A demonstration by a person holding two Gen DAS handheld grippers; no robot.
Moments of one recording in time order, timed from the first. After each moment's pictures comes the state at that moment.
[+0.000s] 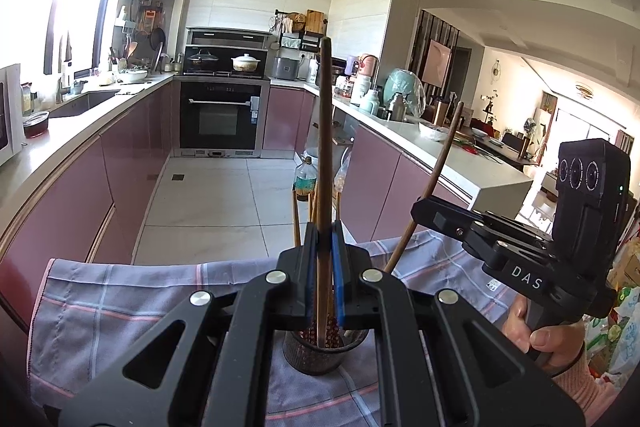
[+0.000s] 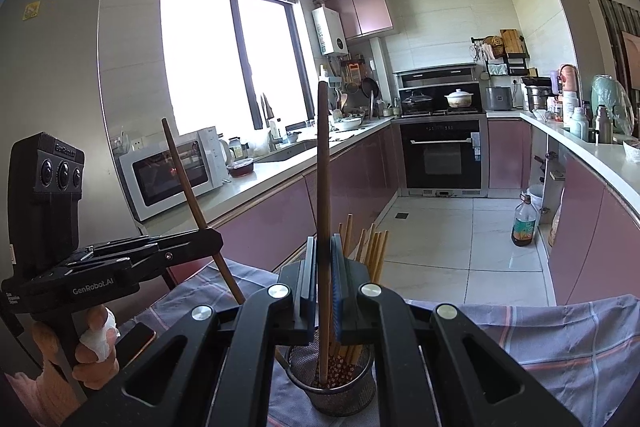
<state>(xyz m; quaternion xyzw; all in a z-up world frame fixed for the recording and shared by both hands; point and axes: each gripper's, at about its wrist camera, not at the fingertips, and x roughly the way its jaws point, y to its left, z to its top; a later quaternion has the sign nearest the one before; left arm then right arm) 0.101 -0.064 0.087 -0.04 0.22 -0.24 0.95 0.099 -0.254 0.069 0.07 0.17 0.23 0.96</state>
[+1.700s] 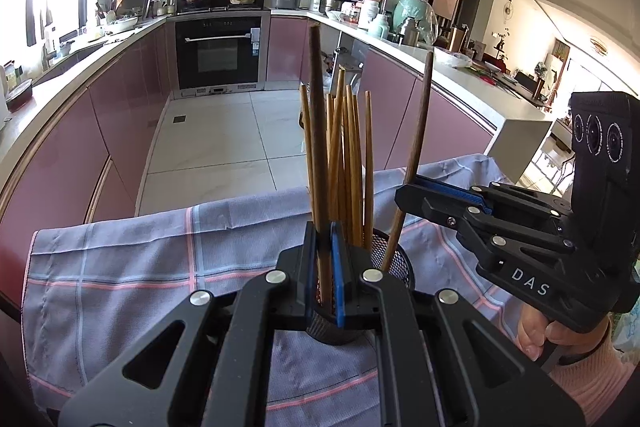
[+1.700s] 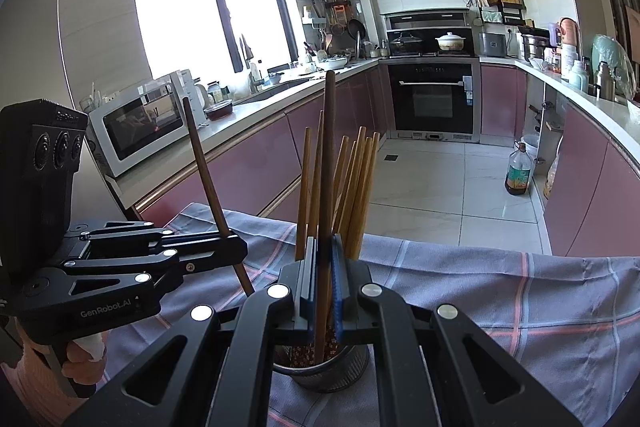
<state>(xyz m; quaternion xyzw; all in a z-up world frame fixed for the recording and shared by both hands) 0.171 -0.087 0.039 0.01 0.34 -0.23 0.91 0.140 -0.234 0.017 0.05 0.27 0.21 0.94</state>
